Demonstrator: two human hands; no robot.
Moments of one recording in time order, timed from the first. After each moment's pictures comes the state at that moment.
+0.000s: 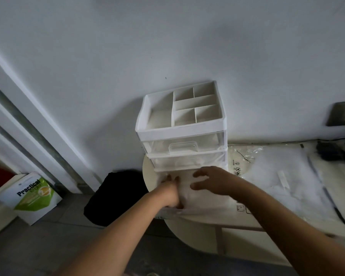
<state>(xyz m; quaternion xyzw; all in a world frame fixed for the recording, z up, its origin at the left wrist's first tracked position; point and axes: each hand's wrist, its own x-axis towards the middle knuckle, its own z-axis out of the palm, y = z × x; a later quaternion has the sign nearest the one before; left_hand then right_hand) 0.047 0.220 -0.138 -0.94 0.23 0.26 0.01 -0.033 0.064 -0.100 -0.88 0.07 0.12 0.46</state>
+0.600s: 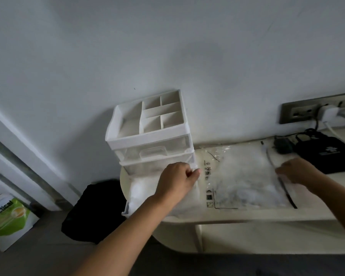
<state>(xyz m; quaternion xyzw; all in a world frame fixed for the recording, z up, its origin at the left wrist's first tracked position) -0.027 0.140 -0.081 -0.91 0.33 -0.02 -0.23 -0.130 -0.145 -0.129 -0.82 0.44 0.01 0.37</state>
